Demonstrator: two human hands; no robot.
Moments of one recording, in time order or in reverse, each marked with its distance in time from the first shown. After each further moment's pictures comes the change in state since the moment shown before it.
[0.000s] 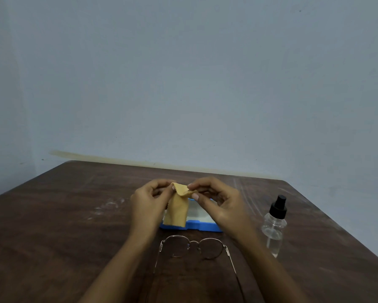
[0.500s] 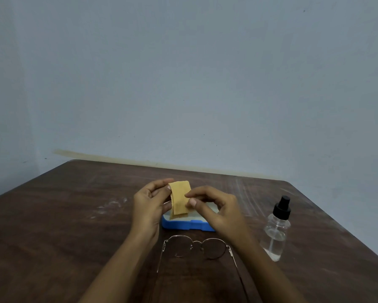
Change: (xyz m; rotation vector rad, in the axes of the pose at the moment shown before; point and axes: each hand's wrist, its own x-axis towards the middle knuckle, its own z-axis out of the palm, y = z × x) left_hand -0.004 0.005 -0.001 -0.389 0.007 -0.247; right_hand -0.006 0.008 0.007 -0.164 -0.049 0.014
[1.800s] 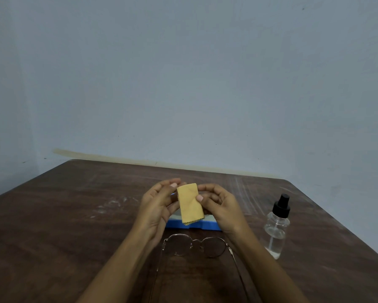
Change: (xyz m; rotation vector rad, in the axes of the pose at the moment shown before) left_hand 0.001 -0.006 0.002 -0.177 -0.174 -0.102; right_hand 0.006 0.008 0.003 0.388 0.094 0.473
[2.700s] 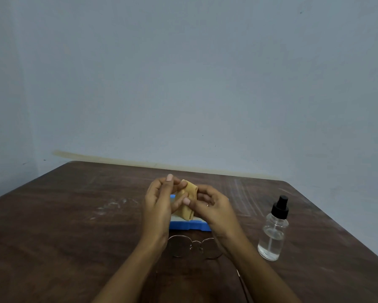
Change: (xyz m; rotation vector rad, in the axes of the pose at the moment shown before) left_hand -0.006 -0.006 0.013 0.109 0.098 0.253; right_hand -0.010 -0.010 0.016 0.031 0.004 -0.007
